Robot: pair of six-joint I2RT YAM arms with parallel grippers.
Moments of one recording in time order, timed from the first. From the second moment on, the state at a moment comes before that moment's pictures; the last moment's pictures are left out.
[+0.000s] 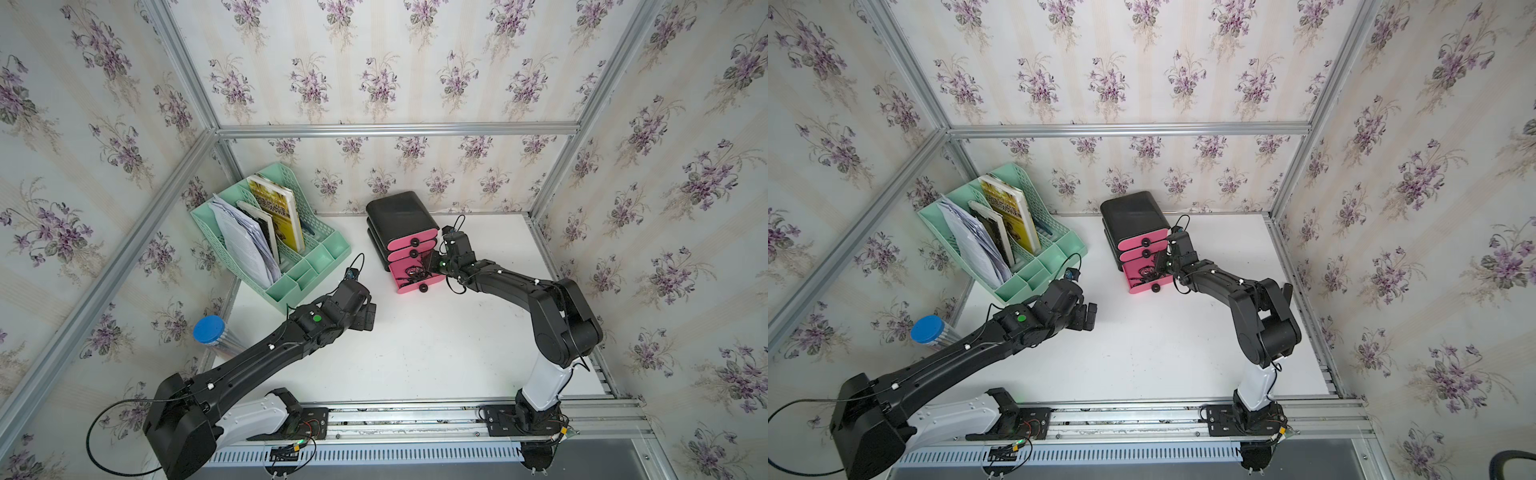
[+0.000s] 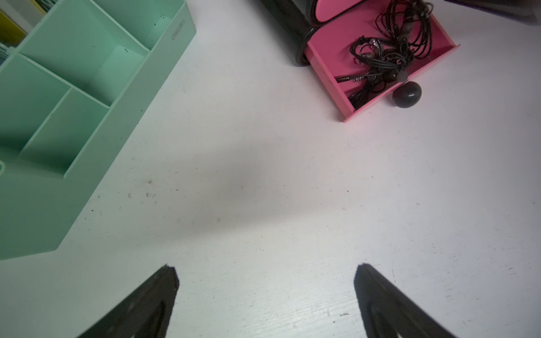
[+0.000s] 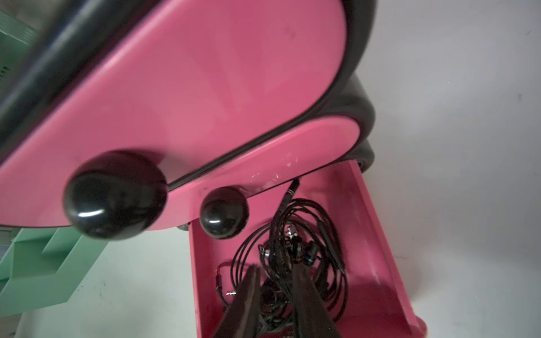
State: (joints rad) left arm -0.73 1.14 0.84 -0.62 -0.31 -0.45; right arm 0.45 1.80 1.12 -0.01 -0.13 0.55
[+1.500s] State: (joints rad) left arm -0.73 1.16 0.84 -0.62 -0.31 -0.45; right arm 0.52 1.85 1.09 -0.04 -0.32 0.62
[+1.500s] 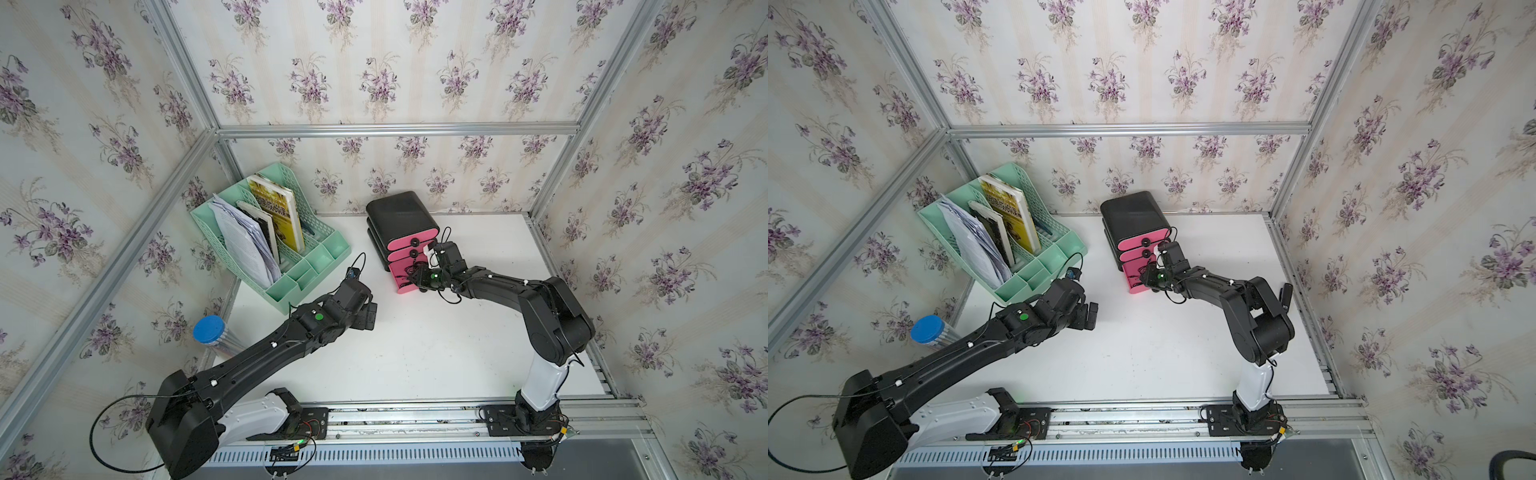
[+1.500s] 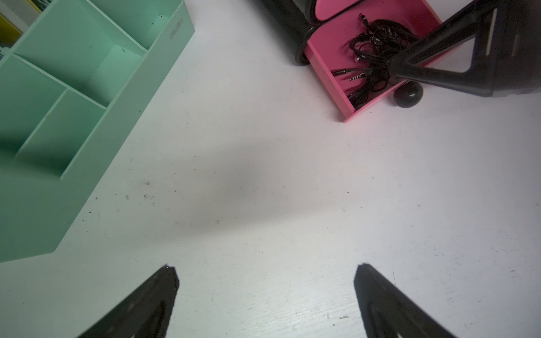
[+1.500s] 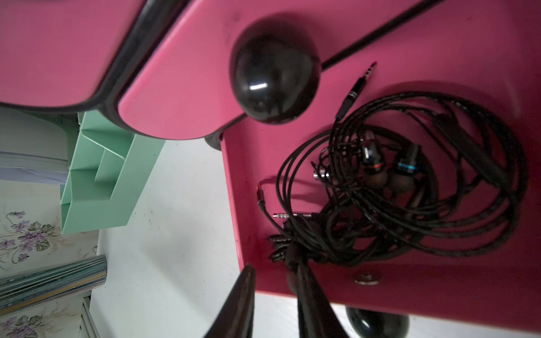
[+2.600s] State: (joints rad) left arm -0.71 1.19 0.89 -0.60 -0.31 -0.45; right arm 0.53 1.69 1.00 -0.11 -0.17 0.60
